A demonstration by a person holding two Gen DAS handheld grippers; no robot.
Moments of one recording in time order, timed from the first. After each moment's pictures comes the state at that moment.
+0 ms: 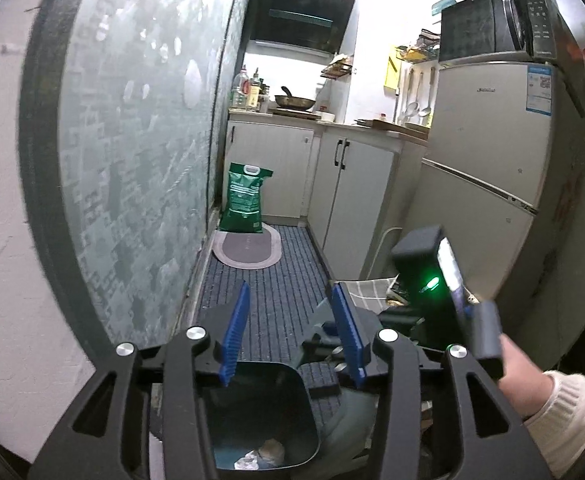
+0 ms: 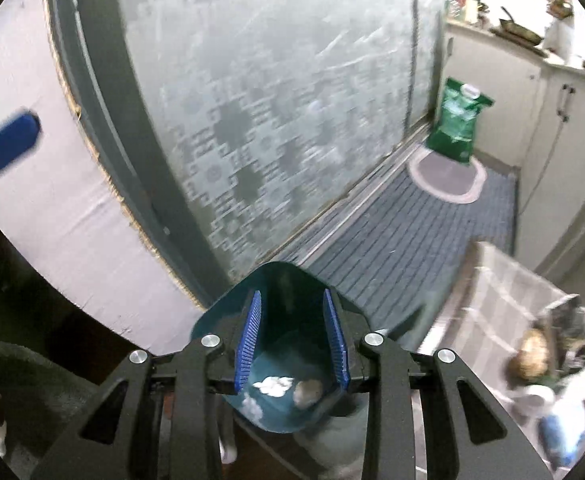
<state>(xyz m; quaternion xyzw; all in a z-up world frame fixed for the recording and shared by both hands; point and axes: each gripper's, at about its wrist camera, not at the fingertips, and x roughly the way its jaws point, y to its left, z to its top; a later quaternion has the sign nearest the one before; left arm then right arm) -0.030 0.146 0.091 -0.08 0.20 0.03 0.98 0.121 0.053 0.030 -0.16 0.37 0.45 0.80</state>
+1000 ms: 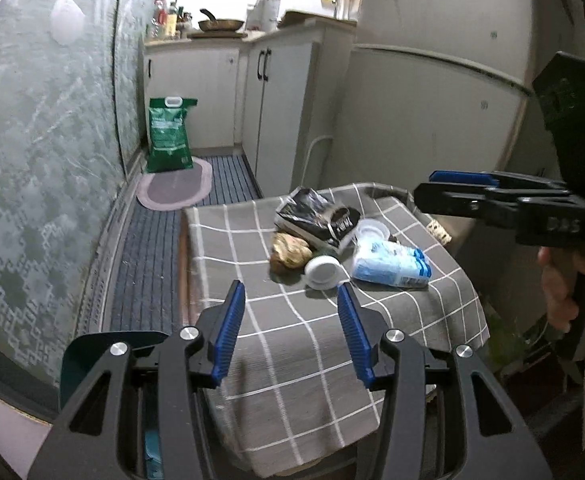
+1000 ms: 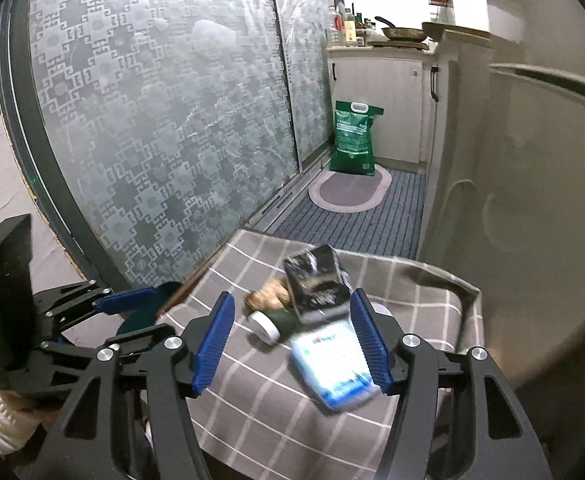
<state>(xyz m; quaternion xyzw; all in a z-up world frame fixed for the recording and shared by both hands) 0.097 0.004 -0.001 -0.04 0.33 -0.07 0.94 0.189 -0.174 0.058 -0.07 0.34 0.36 0.87</state>
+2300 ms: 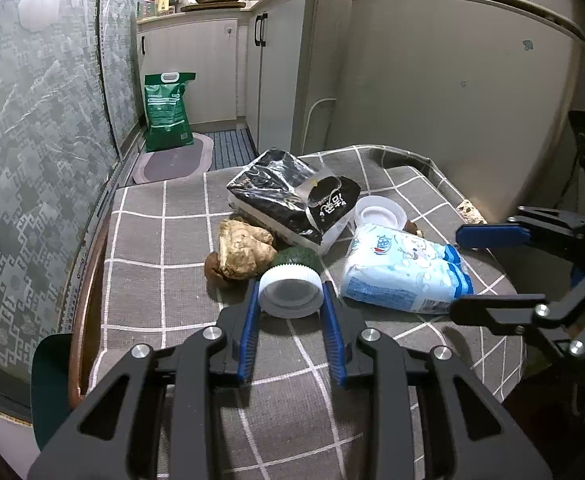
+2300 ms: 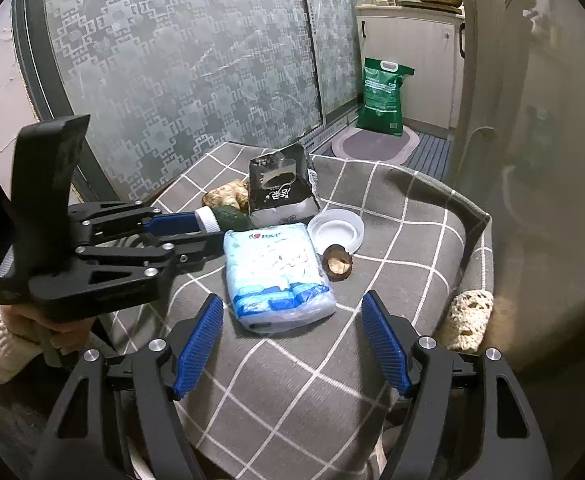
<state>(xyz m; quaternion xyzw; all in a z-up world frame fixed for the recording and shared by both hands) 0.163 -0.038 -0.045 -0.03 0.37 -0.04 0.93 0.215 -0.211 -0.014 -0.11 0.38 0.42 0.81</state>
